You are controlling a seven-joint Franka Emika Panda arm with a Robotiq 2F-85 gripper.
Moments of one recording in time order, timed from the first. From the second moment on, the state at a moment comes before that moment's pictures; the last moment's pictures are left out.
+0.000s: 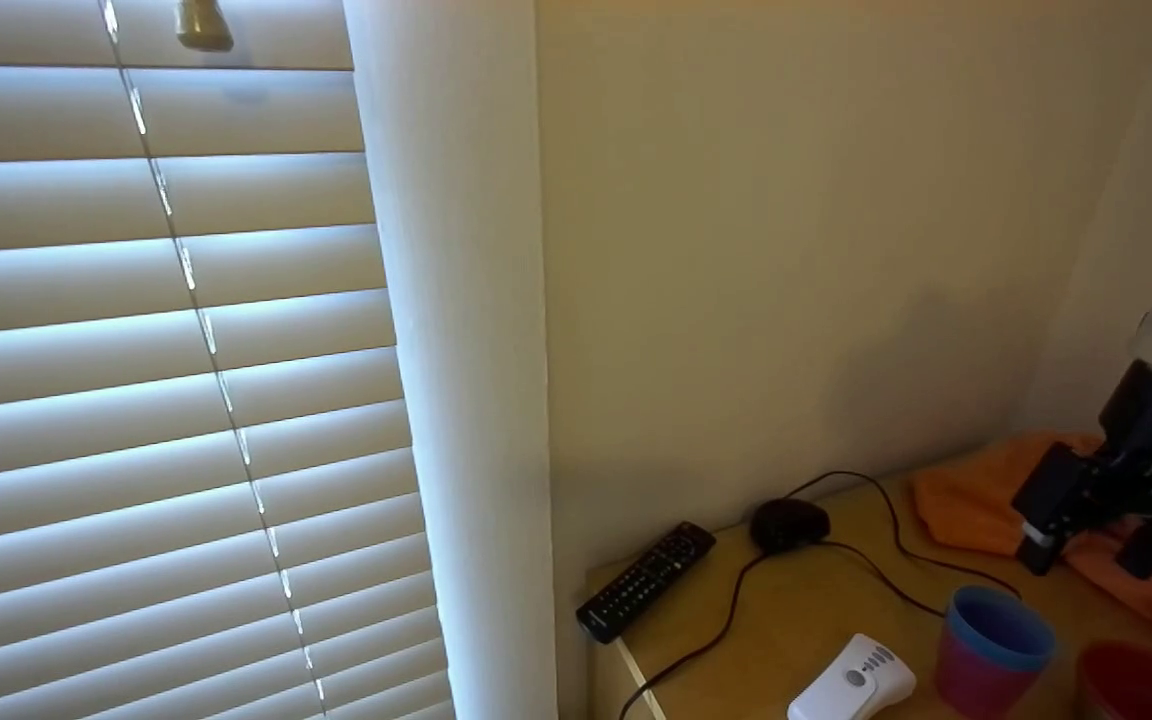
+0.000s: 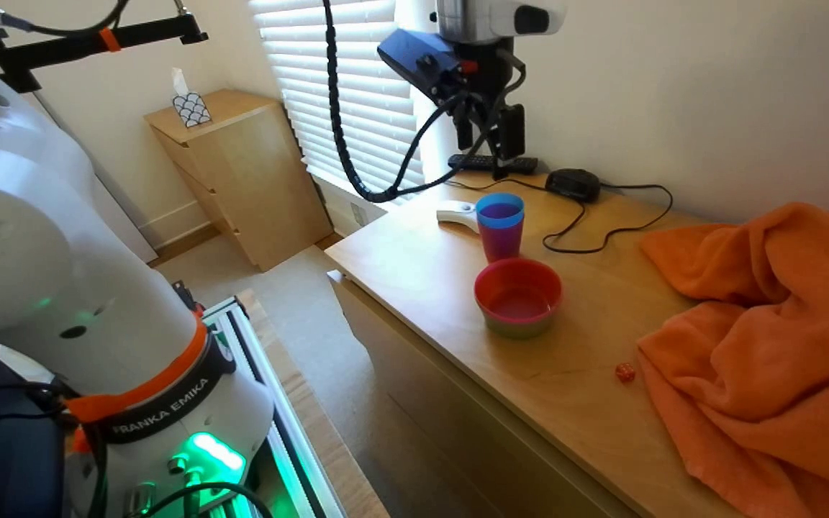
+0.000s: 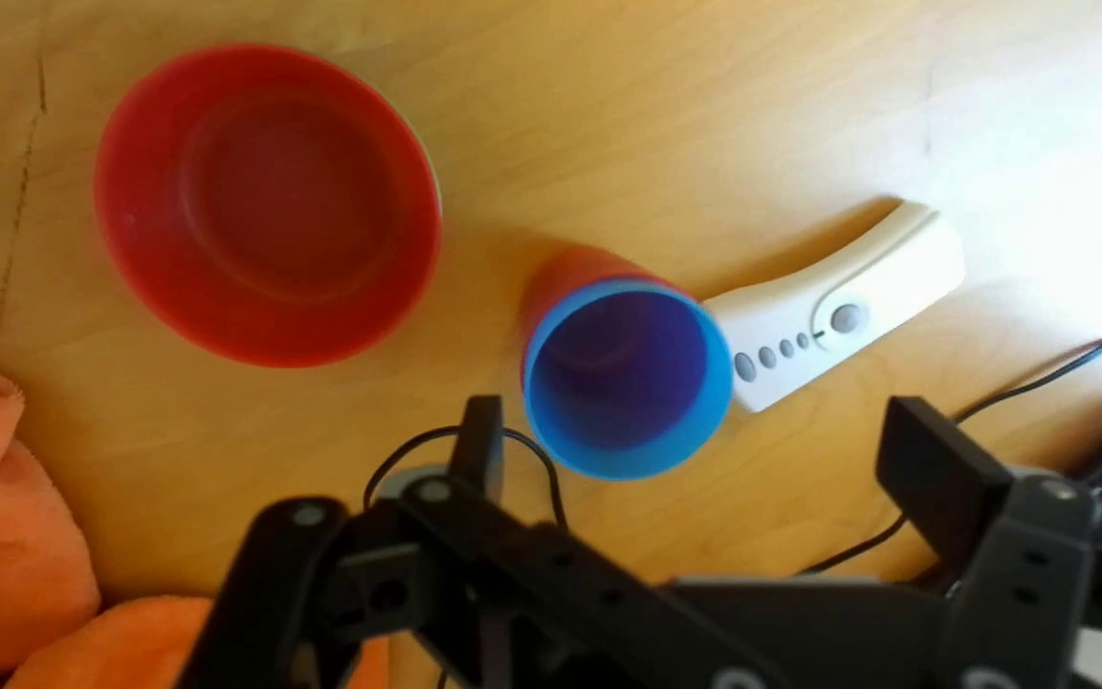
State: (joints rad) arm 0.00 -0.20 -0.10 -2.54 0.17 2.40 -0.02
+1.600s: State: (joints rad) arm -0.06 0.01 -0.10 -2.48 0.18 2.46 -0.04
